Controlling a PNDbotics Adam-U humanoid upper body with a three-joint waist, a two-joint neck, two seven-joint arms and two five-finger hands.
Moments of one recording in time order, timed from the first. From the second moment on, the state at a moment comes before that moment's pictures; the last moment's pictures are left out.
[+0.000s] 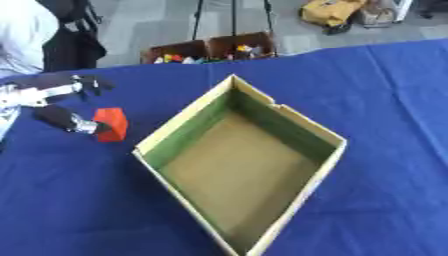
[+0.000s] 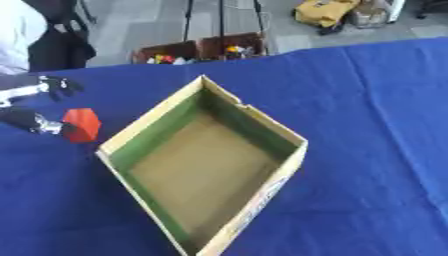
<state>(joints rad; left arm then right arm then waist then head) -0.88 0.80 -0.03 -0.98 -0.57 -0.45 -0.65 -0.53 -0.53 -0.15 -1.98 0.22 -0.35 -0.58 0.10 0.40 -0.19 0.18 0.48</state>
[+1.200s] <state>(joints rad) -0.88 0.78 -0.03 -0.96 -0.66 -0.41 -0.69 -0.53 -0.52 -0.16 -1.98 0.22 -0.35 -0.59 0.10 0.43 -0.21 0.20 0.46</state>
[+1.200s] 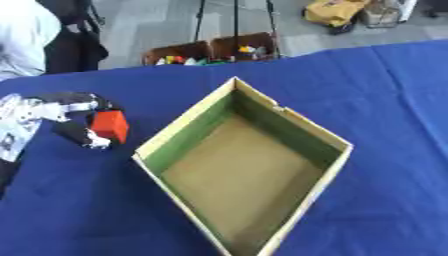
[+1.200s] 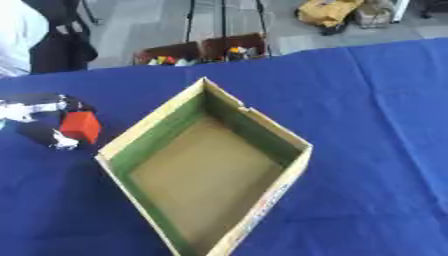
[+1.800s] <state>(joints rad) -0.88 0.77 -0.03 -0.96 -0.66 -0.42 -0.69 -0.53 -0.51 -0.16 -1.98 0.22 -0.34 -0.60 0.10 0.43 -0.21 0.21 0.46</state>
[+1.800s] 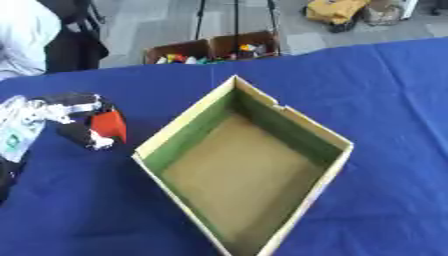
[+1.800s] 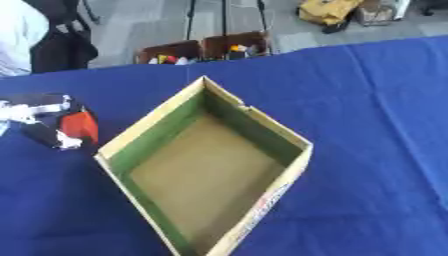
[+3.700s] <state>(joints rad) -0.89 0.81 -0.02 -1.20 -0.52 -0.42 -0.69 -0.49 -0.50 -0.17 -1.98 0.22 -0.33 -0.61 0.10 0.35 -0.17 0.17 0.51</state>
